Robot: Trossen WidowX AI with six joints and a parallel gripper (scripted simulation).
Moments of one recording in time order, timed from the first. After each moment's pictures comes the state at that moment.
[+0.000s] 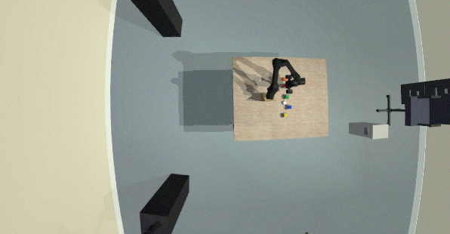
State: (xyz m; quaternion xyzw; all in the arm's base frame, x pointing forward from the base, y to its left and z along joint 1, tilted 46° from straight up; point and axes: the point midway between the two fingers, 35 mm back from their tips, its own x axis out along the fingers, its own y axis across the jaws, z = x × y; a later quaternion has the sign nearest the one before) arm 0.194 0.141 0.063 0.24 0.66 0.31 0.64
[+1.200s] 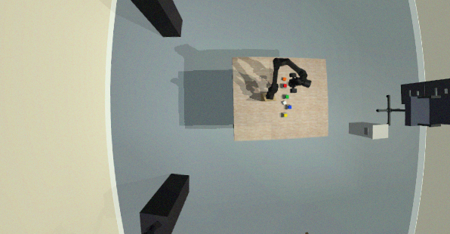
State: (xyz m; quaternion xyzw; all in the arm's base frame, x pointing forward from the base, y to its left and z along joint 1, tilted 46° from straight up) arm 0.201 0.079 0.121 0.24 0.66 0.31 0.64
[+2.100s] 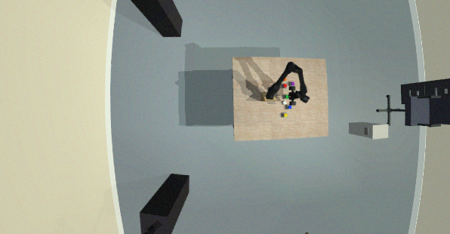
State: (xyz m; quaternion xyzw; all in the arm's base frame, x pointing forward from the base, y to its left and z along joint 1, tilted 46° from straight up) arm 0.223 0.038 -0.001 0.23 0.67 0.31 0.64
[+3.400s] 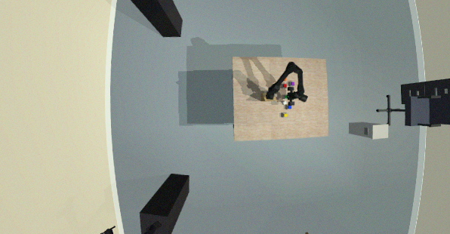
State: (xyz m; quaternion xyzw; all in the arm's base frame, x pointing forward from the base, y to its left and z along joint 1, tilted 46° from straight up) arm 0.222 0.062 -0.025 0.23 0.66 0.31 0.64
